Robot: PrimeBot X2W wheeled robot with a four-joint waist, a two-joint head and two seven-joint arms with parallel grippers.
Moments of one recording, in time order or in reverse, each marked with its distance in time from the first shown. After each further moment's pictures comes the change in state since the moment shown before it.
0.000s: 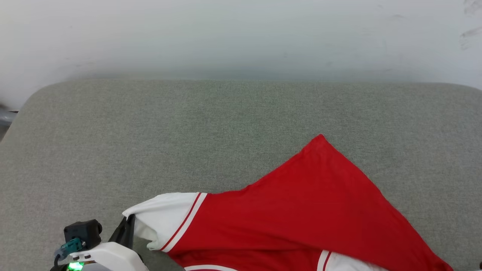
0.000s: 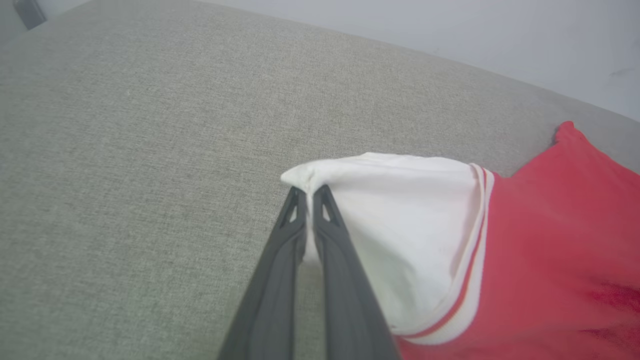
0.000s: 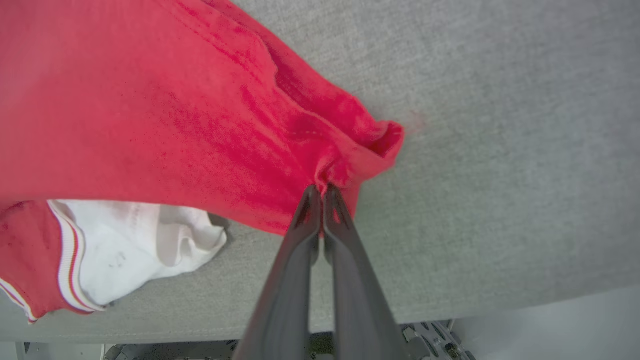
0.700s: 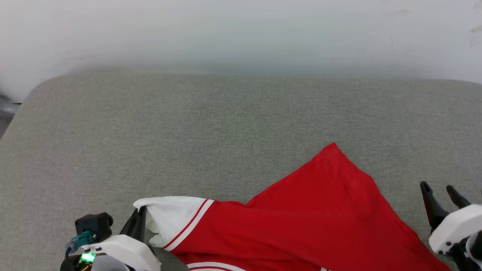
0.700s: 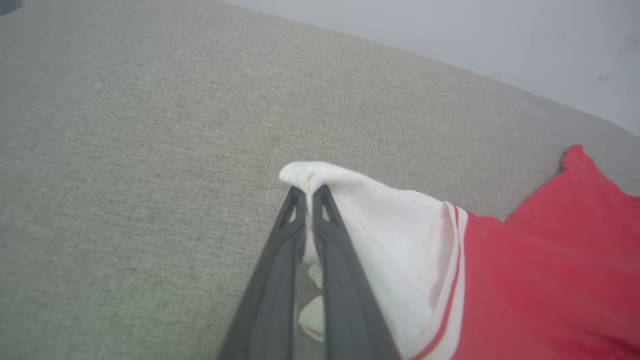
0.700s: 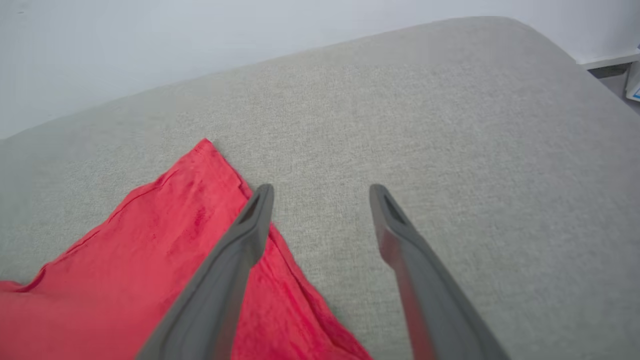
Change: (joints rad) left arm -0.036 -0.031 -0.027 0.044 -0.016 -0.030 -0.026; right arm -0.183 -0.068 0.128 0.039 -0.039 0.000 -0.419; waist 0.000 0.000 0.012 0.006
